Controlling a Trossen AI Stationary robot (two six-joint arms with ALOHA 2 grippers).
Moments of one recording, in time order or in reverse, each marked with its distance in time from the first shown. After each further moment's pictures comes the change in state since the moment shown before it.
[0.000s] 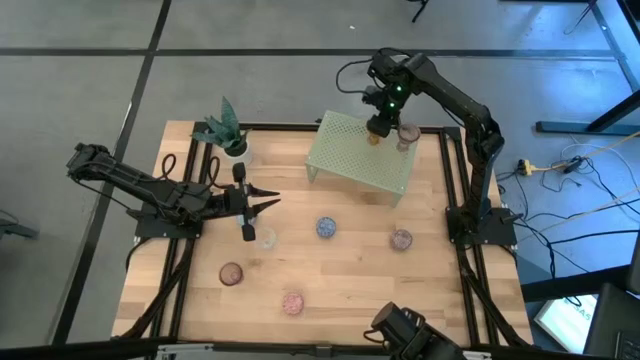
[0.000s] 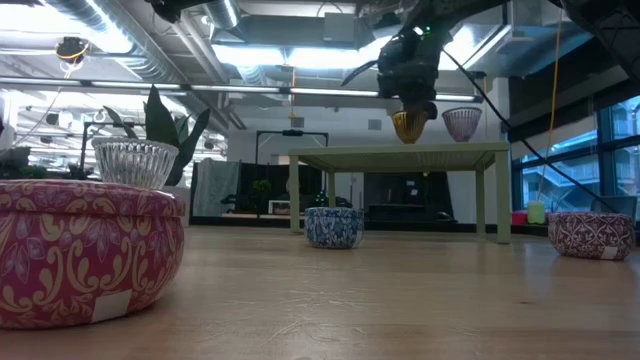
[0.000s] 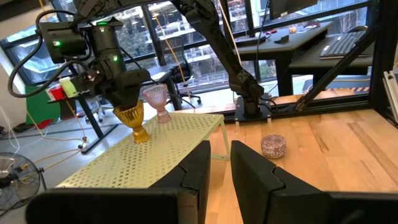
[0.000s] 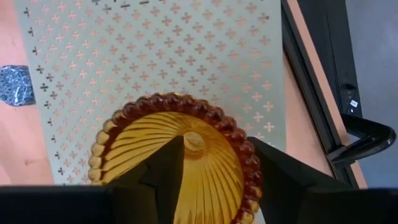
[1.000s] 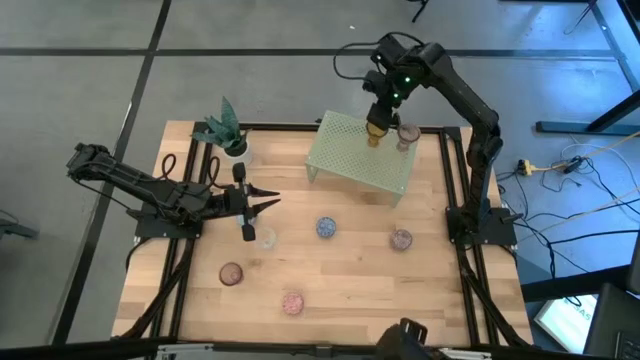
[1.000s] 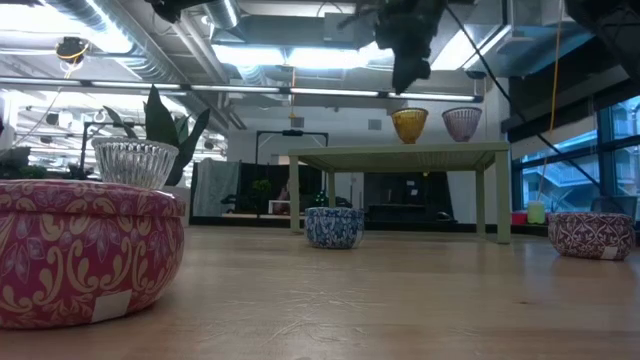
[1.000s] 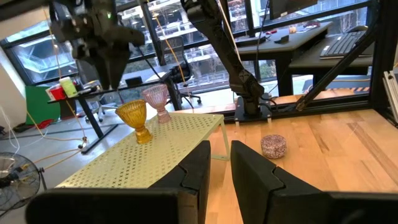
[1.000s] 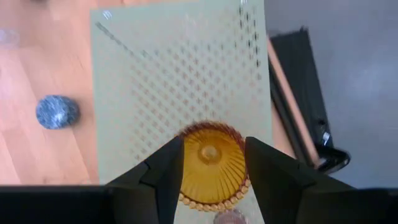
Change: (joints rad) left arm 0.000 0.000 0.000 0.000 0.000 0.000; right arm 0.083 -0.007 0.312 -0.112 0.021 0.051
